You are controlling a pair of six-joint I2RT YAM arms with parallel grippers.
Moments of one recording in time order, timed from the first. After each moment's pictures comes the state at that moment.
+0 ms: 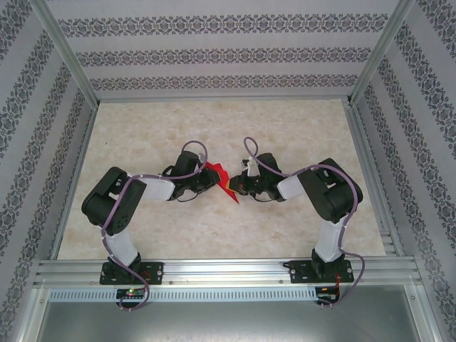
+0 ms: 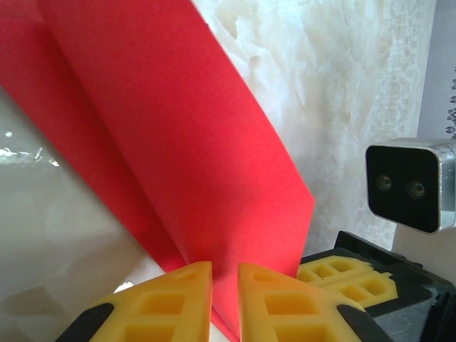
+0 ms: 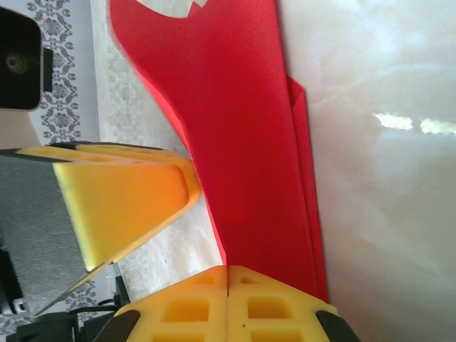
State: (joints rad) left arm -0.52 1.78 0.76 0.29 0.42 -1.00; right arm 0.49 1.89 0.71 0.50 -0.73 0.88
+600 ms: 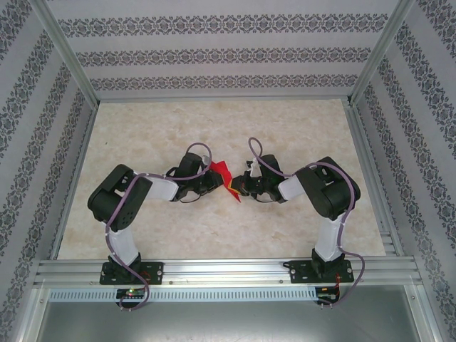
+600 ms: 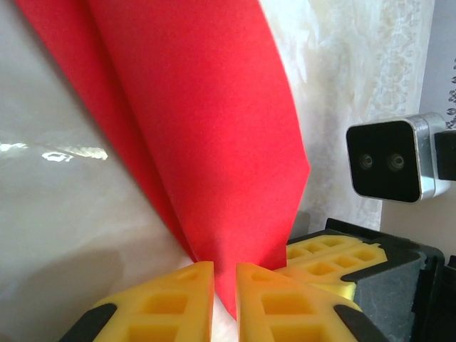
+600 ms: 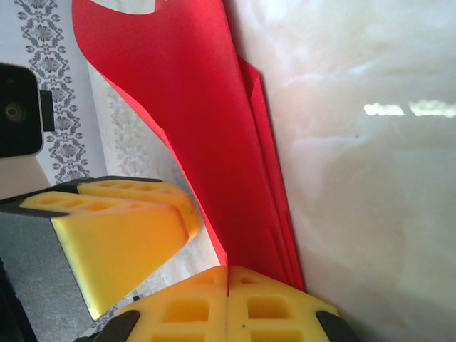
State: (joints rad) left arm -0.54 1.84 0.77 0.34 0.45 -1.00; right arm 0.47 1.93 0.69 0.55 -0.72 1.00
